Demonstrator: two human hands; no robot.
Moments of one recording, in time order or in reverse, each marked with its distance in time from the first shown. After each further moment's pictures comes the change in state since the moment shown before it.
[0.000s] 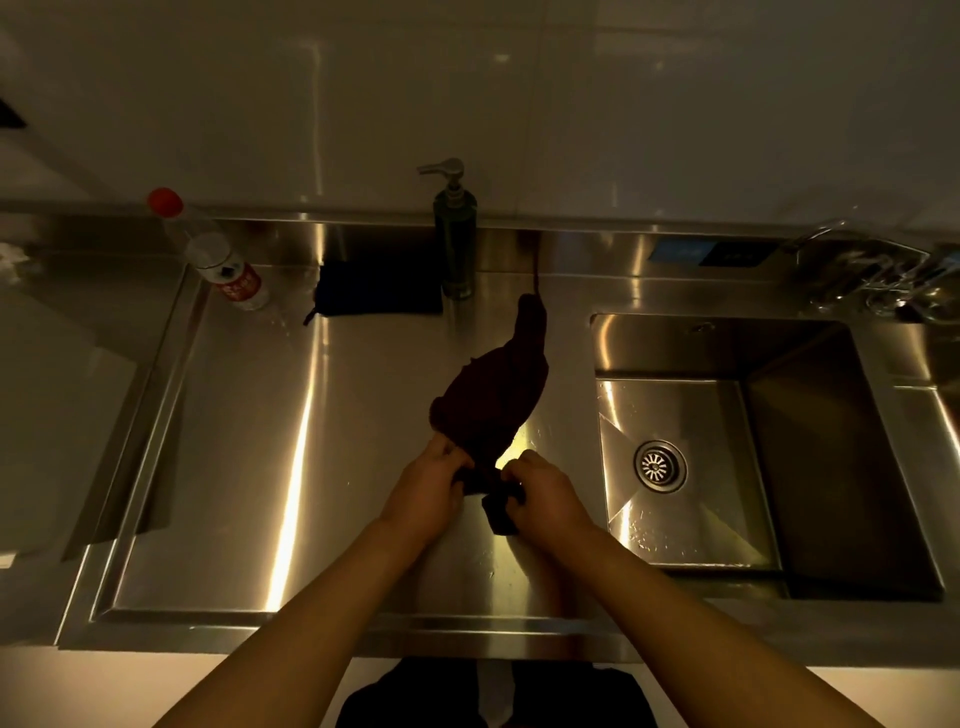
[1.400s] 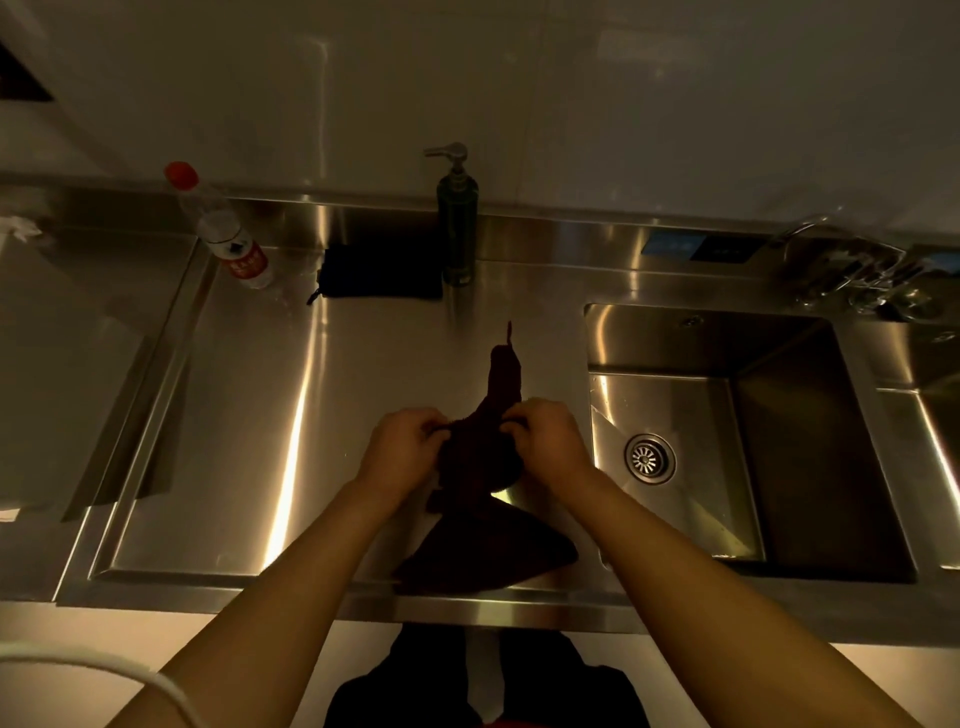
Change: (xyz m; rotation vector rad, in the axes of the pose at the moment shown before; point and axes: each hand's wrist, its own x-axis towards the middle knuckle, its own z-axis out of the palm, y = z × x) left_hand -0.002 0.000 -0.025 -0.164 0.197 -0.100; right_hand 0.019 -0.022 -0.045 0.043 0.090 0.066
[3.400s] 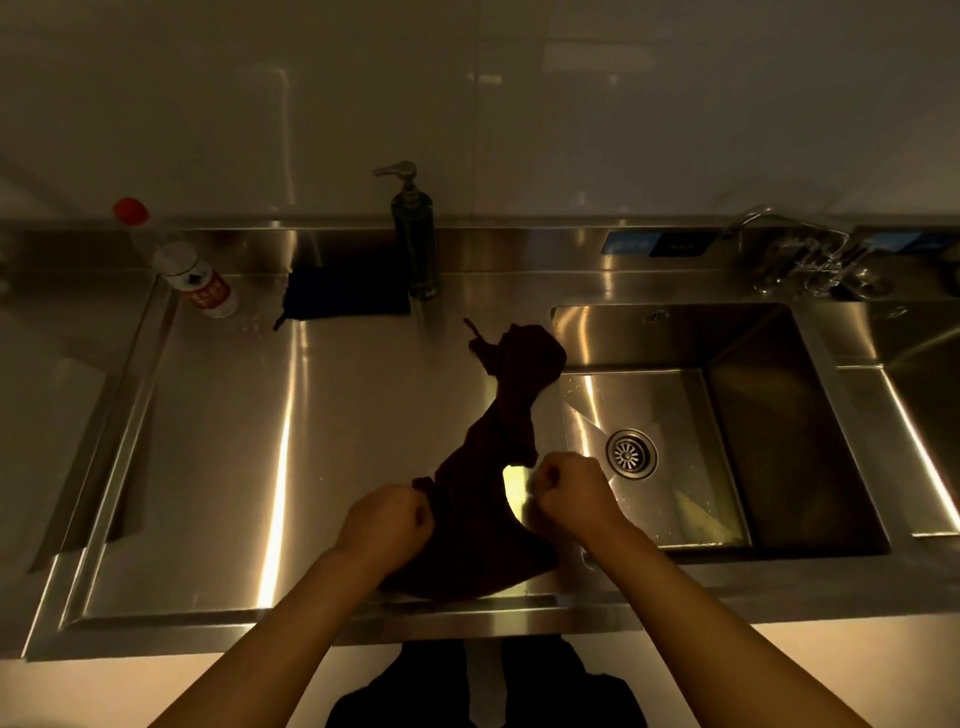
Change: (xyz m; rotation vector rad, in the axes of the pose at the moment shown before) left_hand -0.053 0.003 0.016 0.438 -0.341 -0.071; right_hand -0.067 0.052 -0.018 0.059 -0.031 0.257
